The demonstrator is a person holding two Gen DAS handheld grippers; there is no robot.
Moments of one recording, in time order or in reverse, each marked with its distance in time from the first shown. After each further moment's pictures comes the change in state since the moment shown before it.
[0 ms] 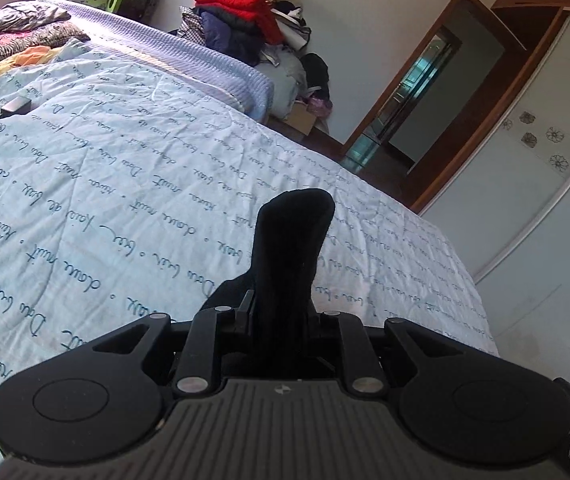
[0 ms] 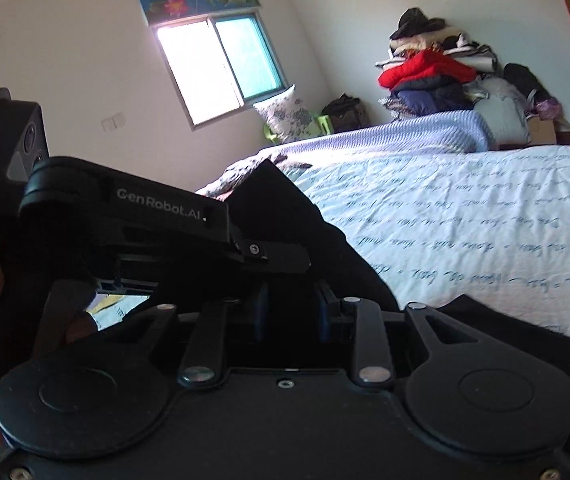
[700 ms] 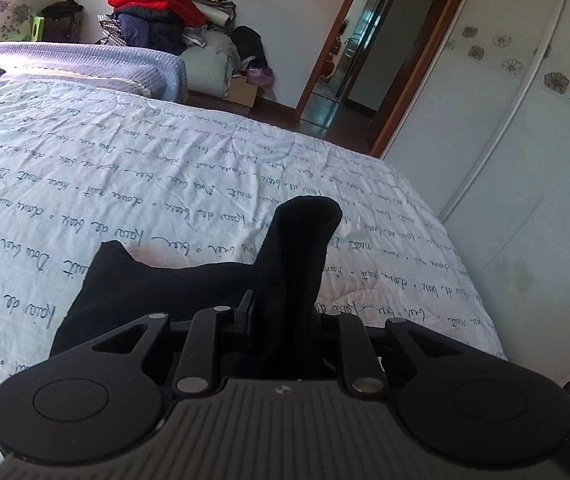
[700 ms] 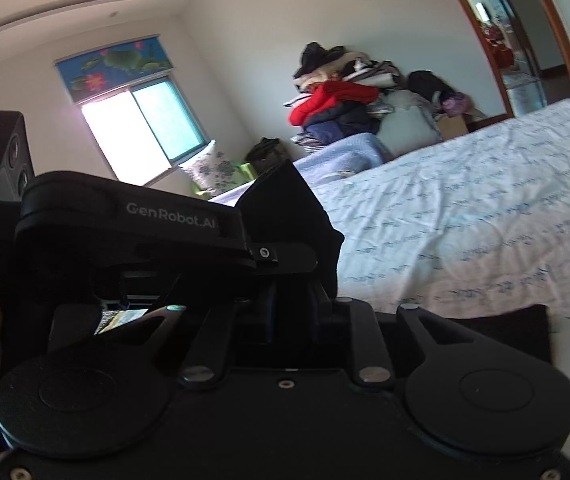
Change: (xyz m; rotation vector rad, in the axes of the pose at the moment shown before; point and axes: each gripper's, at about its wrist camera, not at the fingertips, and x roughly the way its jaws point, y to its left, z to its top) left arm 0.080 -0.179 -0.078 0.225 0.070 -0.012; right arm -0.104 -0.130 -0.027 0.219 -0.112 -0.174
